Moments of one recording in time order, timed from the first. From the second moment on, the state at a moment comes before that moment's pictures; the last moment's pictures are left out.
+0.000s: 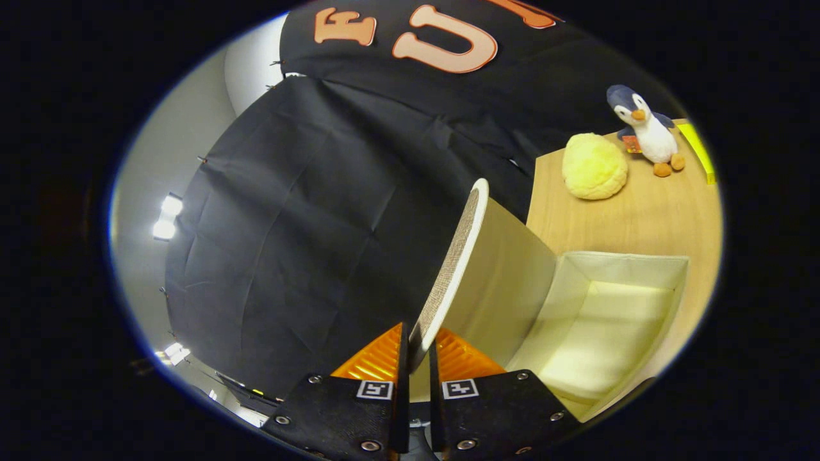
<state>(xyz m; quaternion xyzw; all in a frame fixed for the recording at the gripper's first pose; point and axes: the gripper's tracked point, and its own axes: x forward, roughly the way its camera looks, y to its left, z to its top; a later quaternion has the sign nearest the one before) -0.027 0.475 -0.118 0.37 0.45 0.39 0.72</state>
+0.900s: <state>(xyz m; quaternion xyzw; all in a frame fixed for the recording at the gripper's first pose) -0.013 0.418 -0.182 0.33 0.47 0.28 0.77</state>
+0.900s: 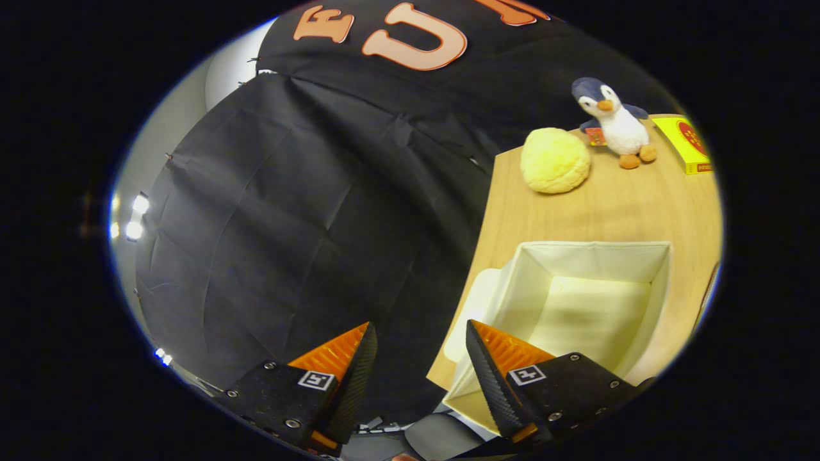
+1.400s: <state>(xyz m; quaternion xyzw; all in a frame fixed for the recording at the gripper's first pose) -0.023 0.245 -0.250 0.27 0.45 0.13 0.84</state>
